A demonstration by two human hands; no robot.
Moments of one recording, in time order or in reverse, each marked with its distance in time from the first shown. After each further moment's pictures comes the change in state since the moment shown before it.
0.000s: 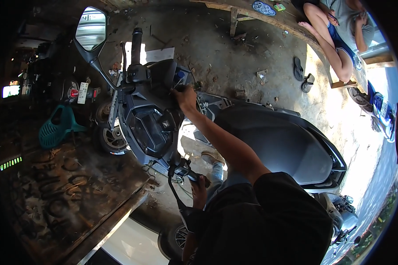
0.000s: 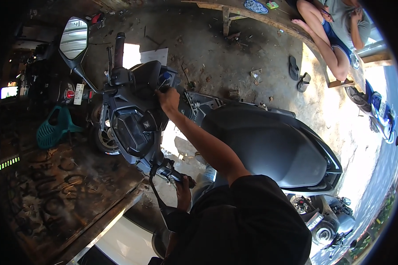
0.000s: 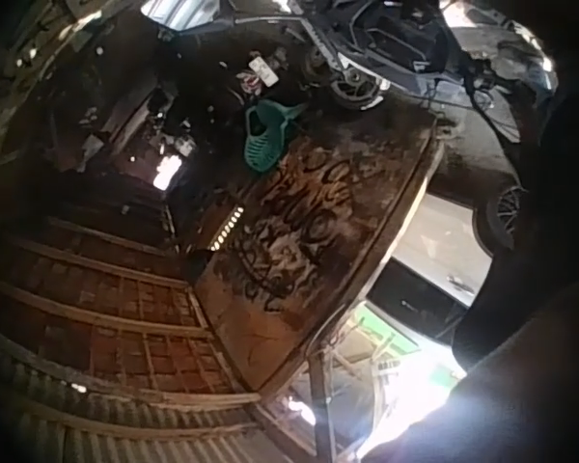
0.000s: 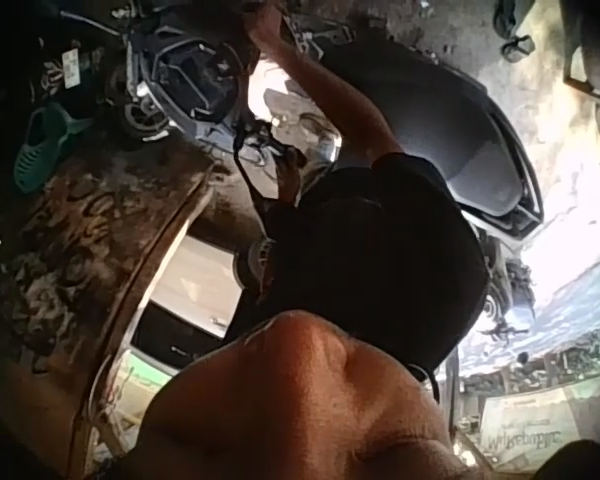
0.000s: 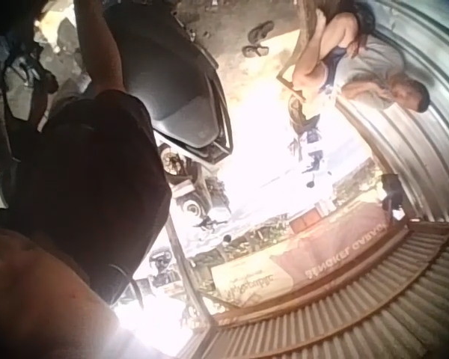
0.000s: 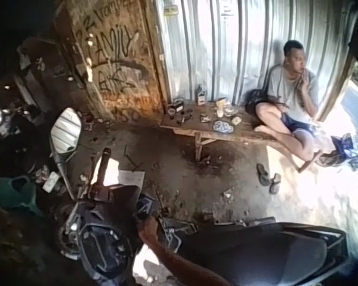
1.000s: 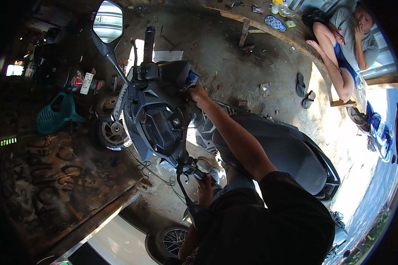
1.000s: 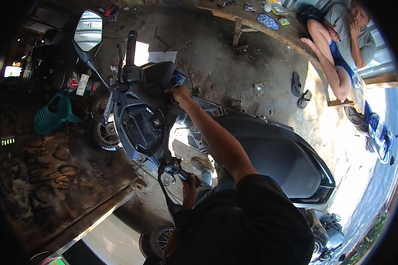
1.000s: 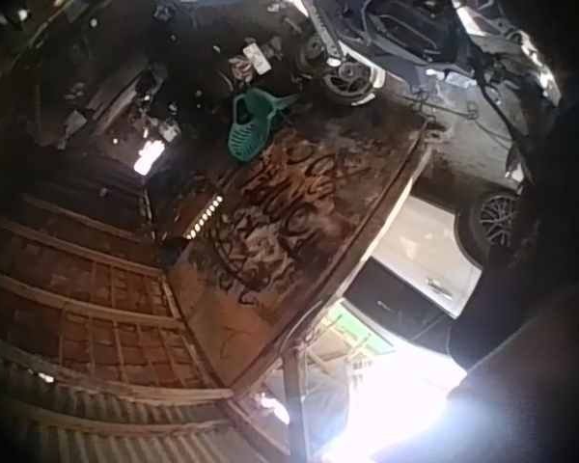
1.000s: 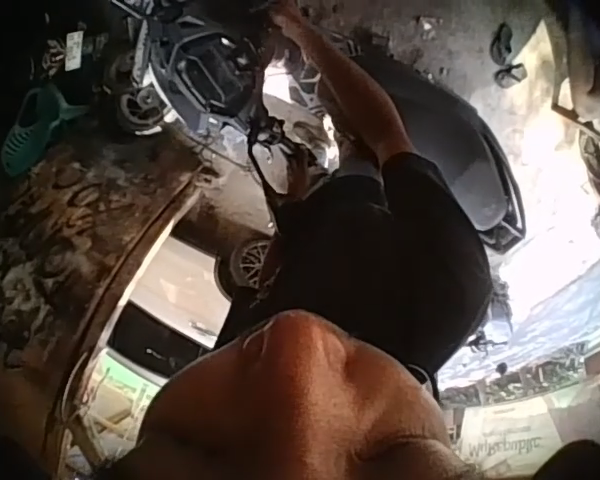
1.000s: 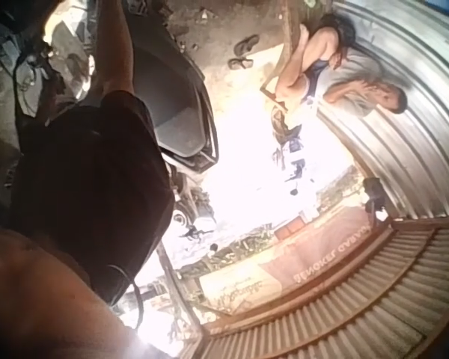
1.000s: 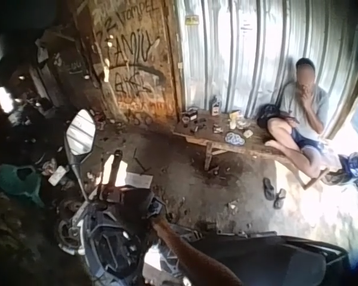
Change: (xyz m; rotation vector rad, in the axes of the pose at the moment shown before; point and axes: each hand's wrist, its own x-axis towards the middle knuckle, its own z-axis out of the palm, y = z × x) left_hand 0.004 -0.036 0.030 0.193 -0.013 0.047; right_hand 0.047 0.012 -0.001 0.017 -0.376 0.199
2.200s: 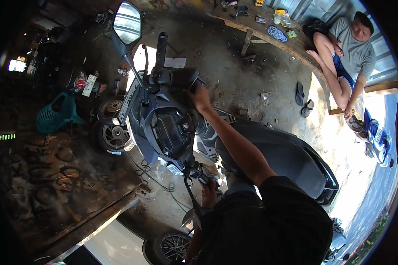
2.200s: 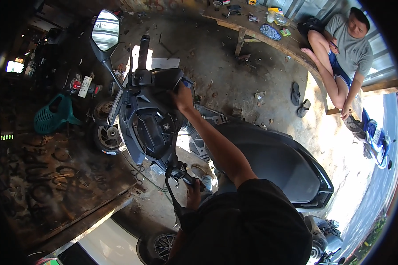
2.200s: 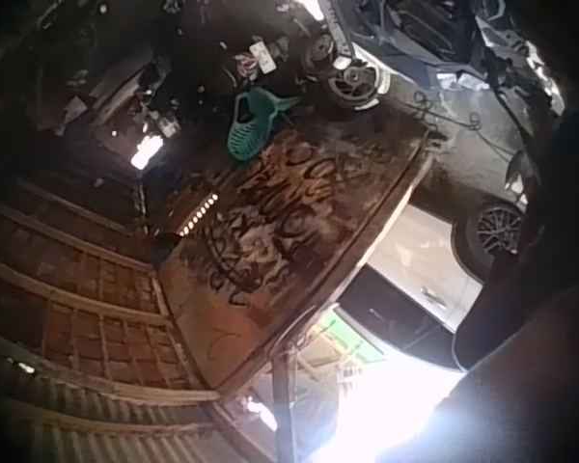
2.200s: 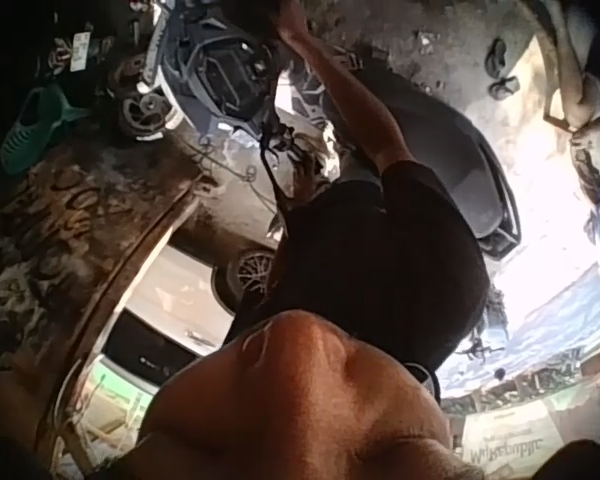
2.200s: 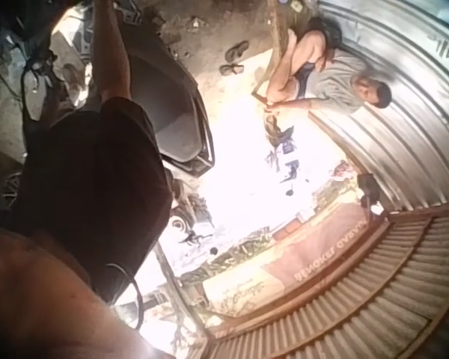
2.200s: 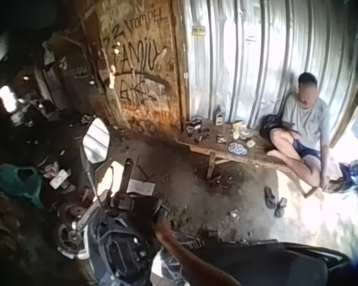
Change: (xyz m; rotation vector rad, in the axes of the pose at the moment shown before) left_hand 0.006 -0.042 0.011 0.130 0.081 0.226; right_hand -0.022 -0.031 0.014 -0.367 0.236 -0.682
